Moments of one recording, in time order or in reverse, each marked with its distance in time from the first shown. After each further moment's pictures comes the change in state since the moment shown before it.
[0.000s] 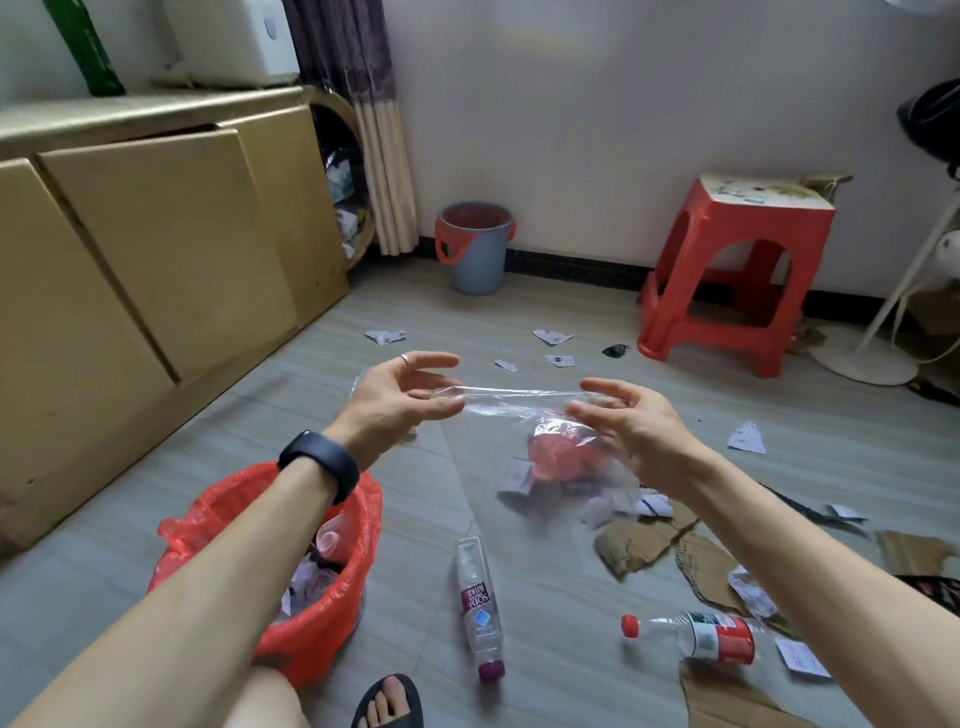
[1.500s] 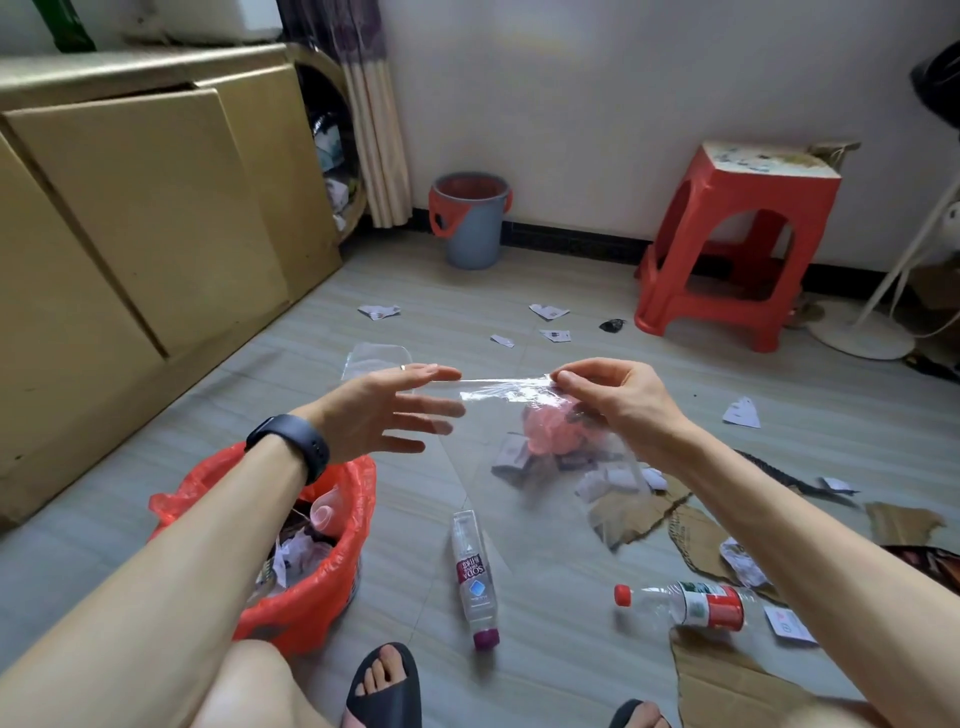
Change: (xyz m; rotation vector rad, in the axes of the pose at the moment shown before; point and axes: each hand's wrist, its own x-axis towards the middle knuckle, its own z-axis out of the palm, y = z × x) left_hand -0.008 -0.010 -0.016 -0.116 -0.398 -0.395; right_hand 0.003 0.010 0.004 -0.205 -0.048 -0.123
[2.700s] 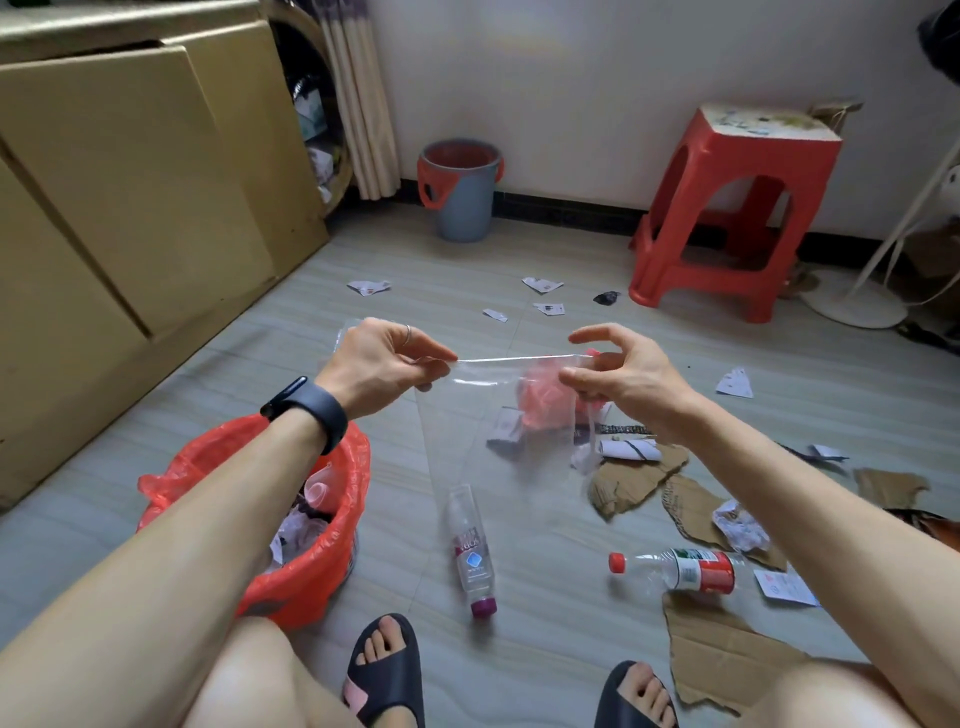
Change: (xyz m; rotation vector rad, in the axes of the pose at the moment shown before) left_hand 0.019 0.001 0.012 0.459 0.415 0.342; right_hand 0.002 0.008 -0.017 -0.156 -0.009 0.022
